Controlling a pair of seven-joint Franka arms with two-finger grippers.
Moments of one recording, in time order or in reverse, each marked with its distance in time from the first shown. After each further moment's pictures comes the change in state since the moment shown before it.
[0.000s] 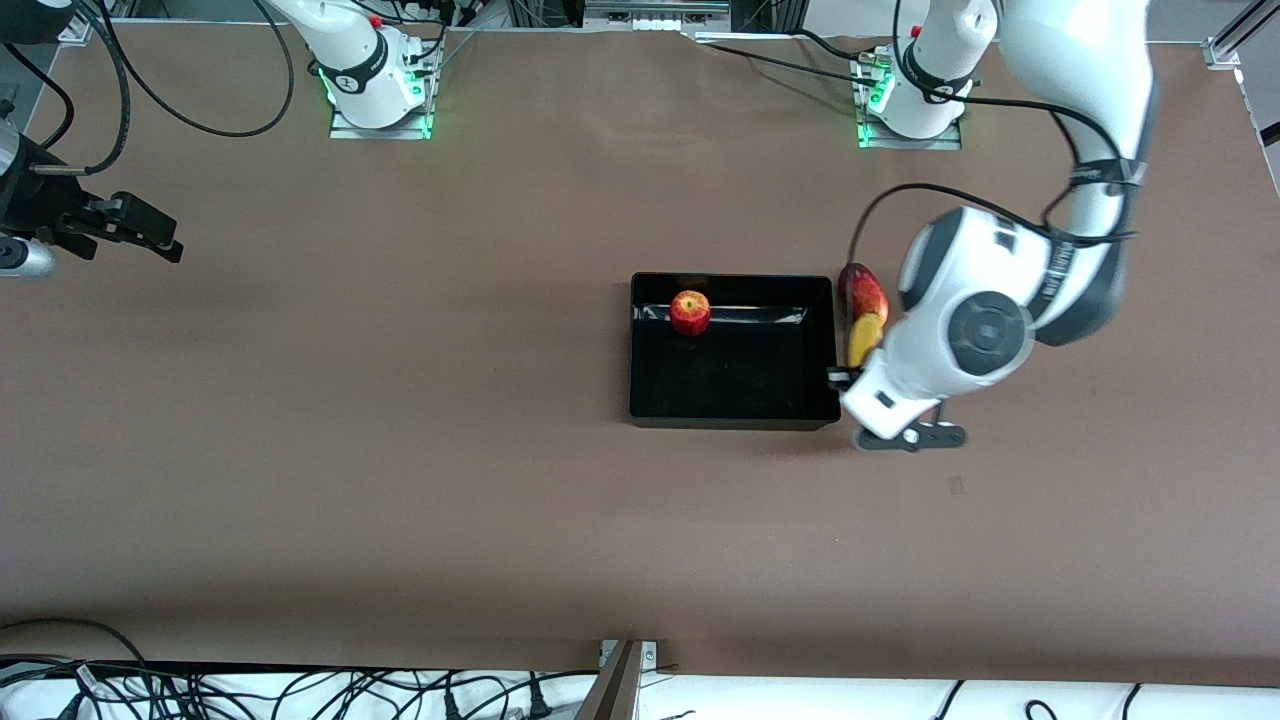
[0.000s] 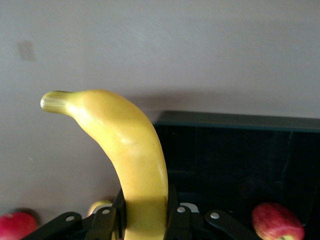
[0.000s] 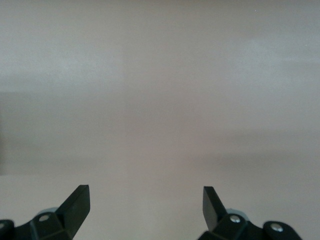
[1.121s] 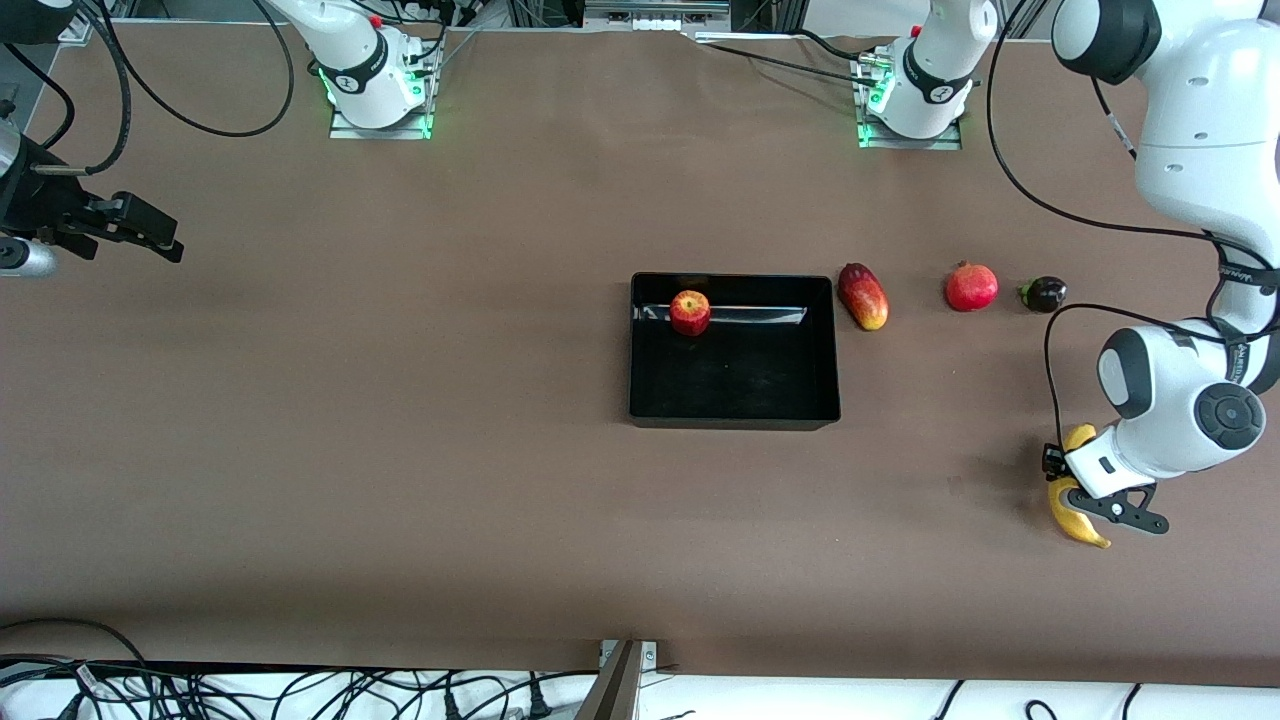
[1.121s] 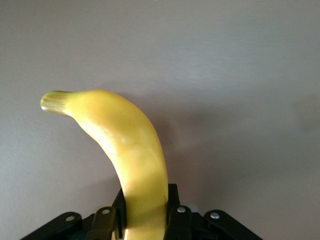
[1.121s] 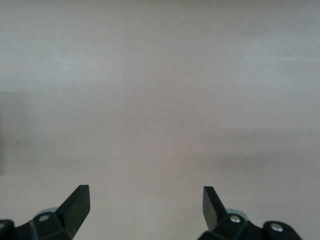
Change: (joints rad) left arm 0.506 0.252 0.024 0.021 0.137 0.405 0.867; right arm 0.000 0.000 0.000 -0.001 0.000 0.000 0.000
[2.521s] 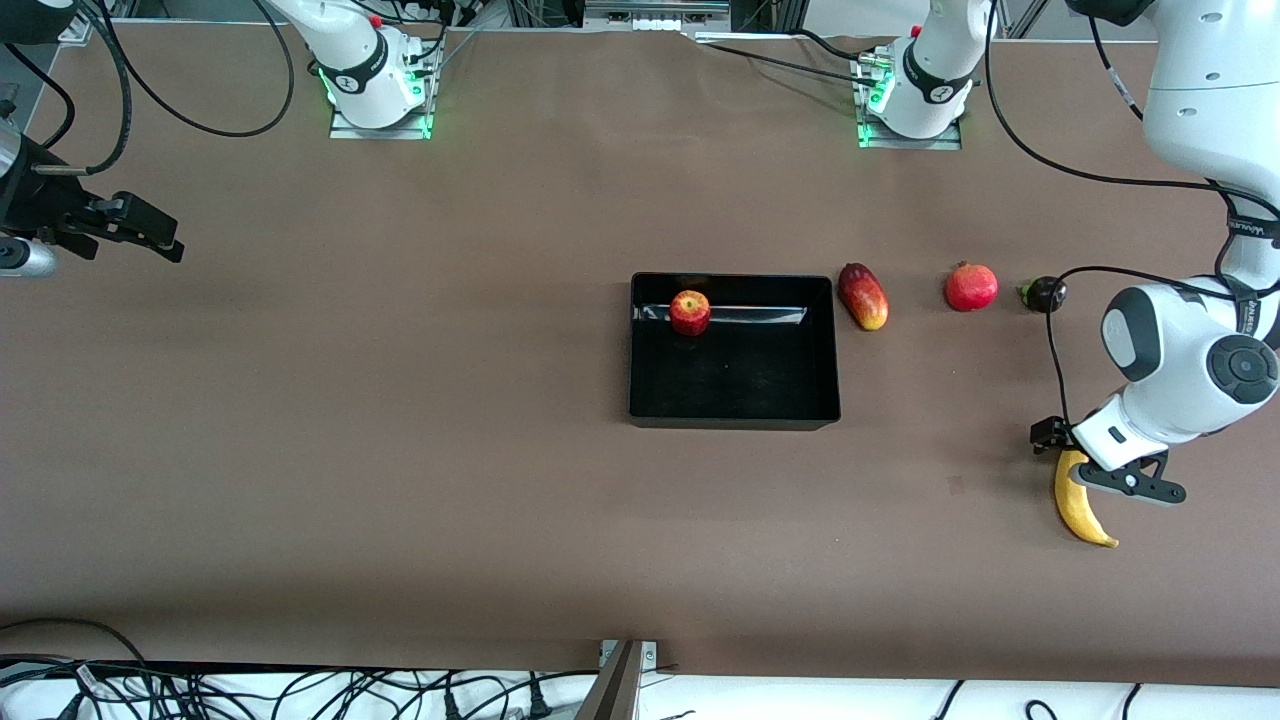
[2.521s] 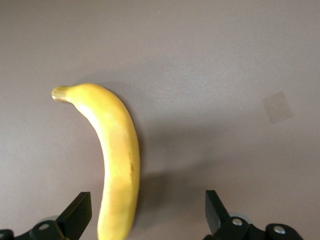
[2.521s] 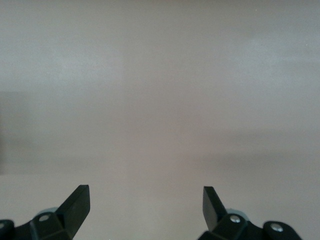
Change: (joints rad) left arm -0.041 -0.127 0.065 -0.195 -0.029 0.167 -0.023; right arm 0.000 0.000 0.000 0.000 0.000 -0.001 0.000
